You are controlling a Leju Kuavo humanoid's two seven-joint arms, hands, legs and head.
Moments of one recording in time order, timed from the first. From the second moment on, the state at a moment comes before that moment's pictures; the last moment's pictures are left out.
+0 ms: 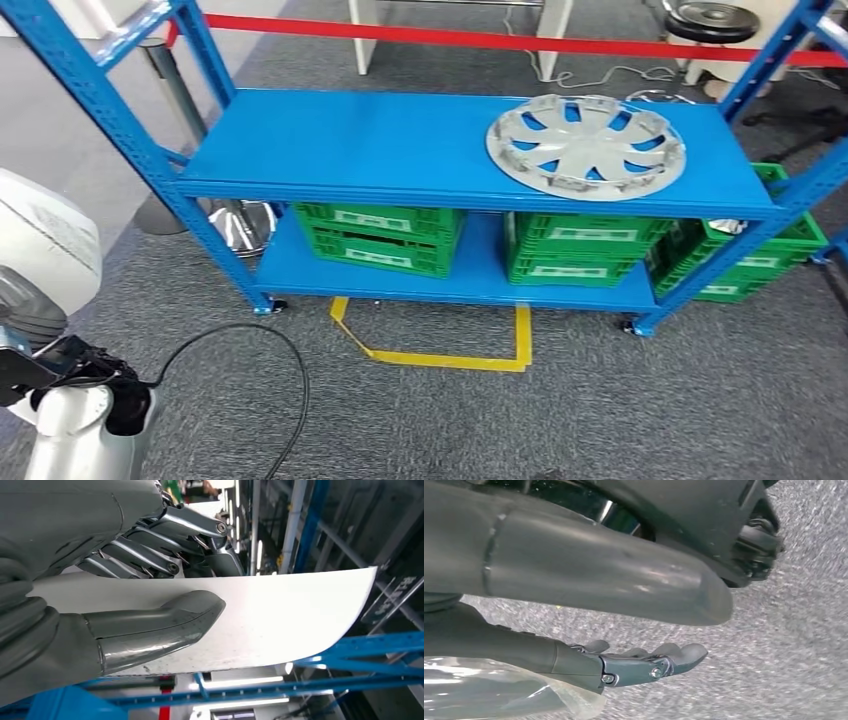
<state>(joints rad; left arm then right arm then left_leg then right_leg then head) -0.06 -0.10 -0.02 -1.78 -0.15 0.70 -0.70 -0.03 0.10 -0.21 -0.18 0.45 -0.10 -0.29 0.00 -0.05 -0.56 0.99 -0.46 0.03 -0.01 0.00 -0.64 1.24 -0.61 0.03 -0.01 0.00</state>
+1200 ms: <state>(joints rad) -0.04 -0.04 -0.15 -1.84 -0.24 0.67 -0.63 -0.03 0.11 -0.22 -0.18 0.47 -0.07 -0.32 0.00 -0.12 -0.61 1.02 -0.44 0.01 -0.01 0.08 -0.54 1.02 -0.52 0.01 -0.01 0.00</state>
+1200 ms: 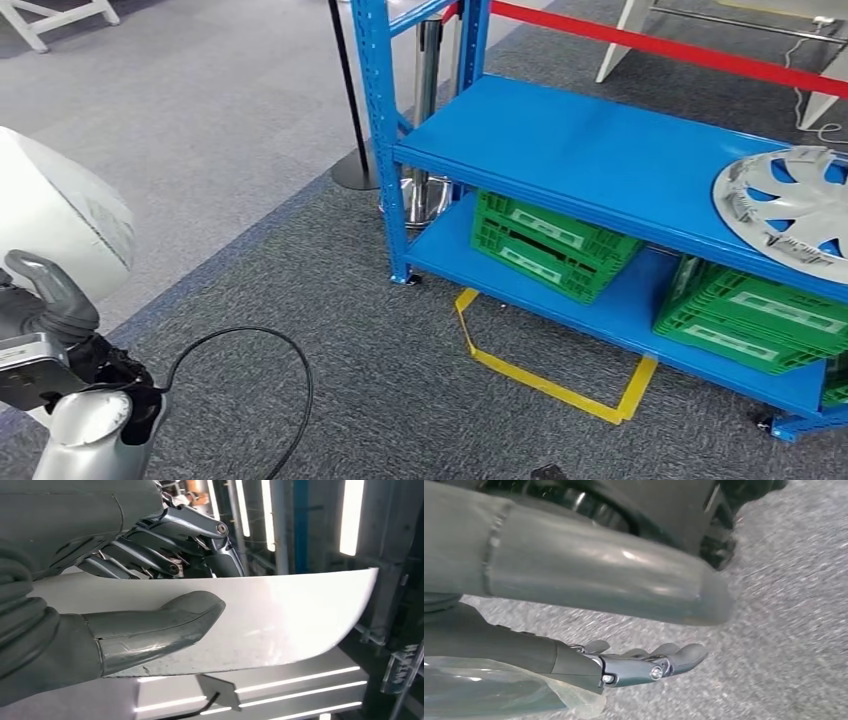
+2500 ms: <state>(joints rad) -0.01 0.02 -0.14 -1.85 -0.16 0.64 -0.65 -0.05 0.10 -0.22 -0.18 0.51 -0.04 -0.32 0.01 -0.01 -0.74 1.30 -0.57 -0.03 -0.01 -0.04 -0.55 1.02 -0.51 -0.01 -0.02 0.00</state>
